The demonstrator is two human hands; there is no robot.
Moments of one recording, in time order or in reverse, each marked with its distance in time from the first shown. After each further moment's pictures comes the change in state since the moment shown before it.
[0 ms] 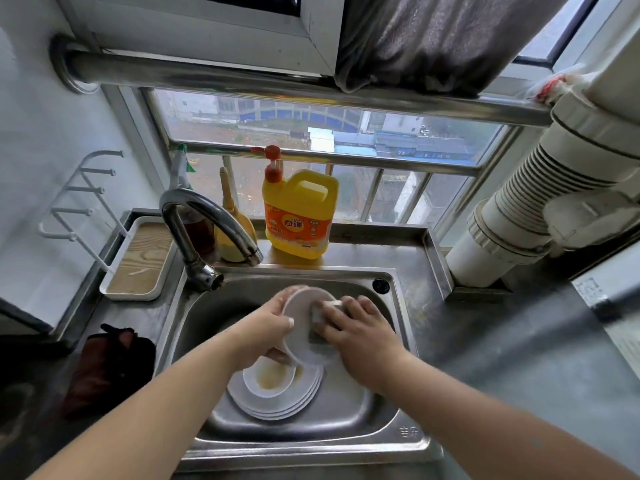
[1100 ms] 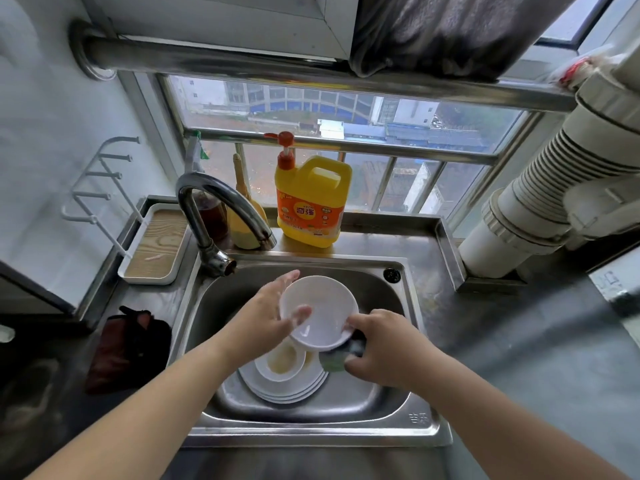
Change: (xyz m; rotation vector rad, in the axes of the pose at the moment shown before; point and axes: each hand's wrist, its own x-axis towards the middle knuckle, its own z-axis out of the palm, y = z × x) left_hand -0.019 -0.023 -0.018 0.442 0.186 0.327; right_hand -0.026 -0.007 -0.035 0.609 -0.050 0.266
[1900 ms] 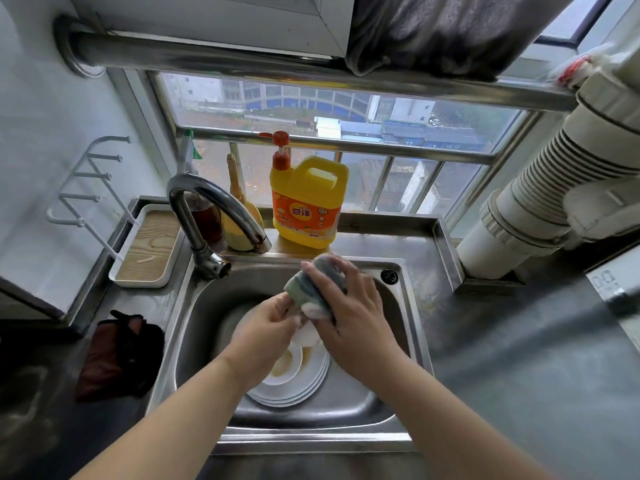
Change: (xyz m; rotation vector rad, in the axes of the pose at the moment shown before) left_hand -0.002 0.016 0.027 -0.810 0.045 -0.025; right_hand 0.024 -0.035 0.005 0.142 0.300 -0.019
